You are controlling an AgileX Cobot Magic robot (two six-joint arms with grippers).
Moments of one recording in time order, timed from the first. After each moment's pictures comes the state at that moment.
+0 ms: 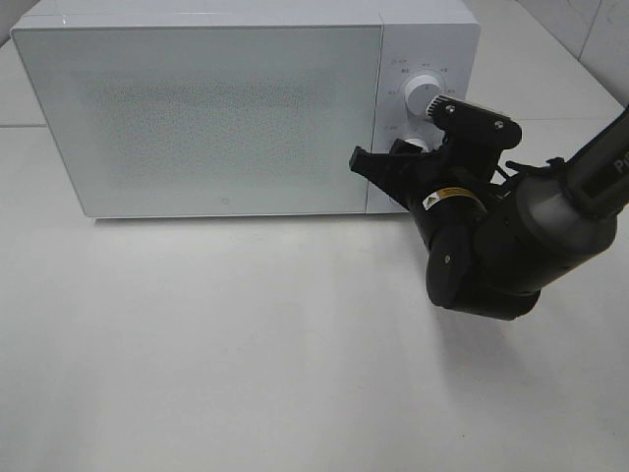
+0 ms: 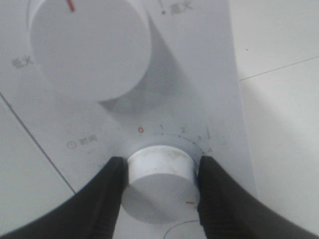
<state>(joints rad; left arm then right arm) 0.06 0.00 -0.52 -0.14 1.08 0.06 0.61 2.09 -0.80 0.70 -1.17 0.13</state>
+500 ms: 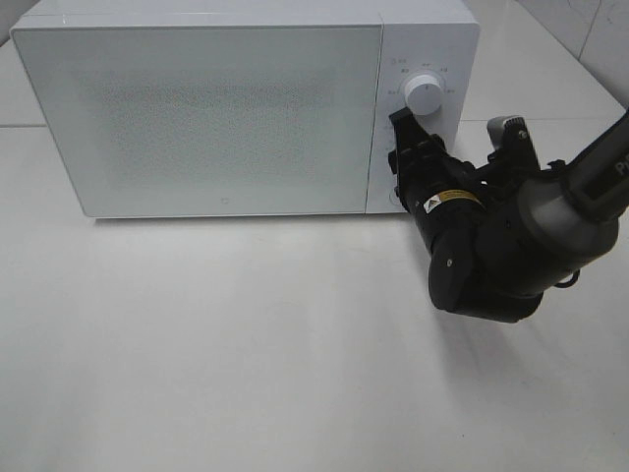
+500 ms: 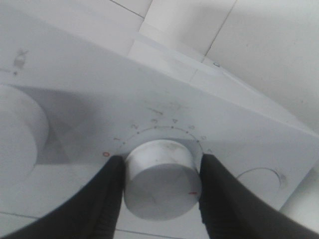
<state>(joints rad) 0.06 0.00 -0.52 -0.14 1.08 0.06 0.61 2.09 -0.79 0.69 -1.18 0.93</state>
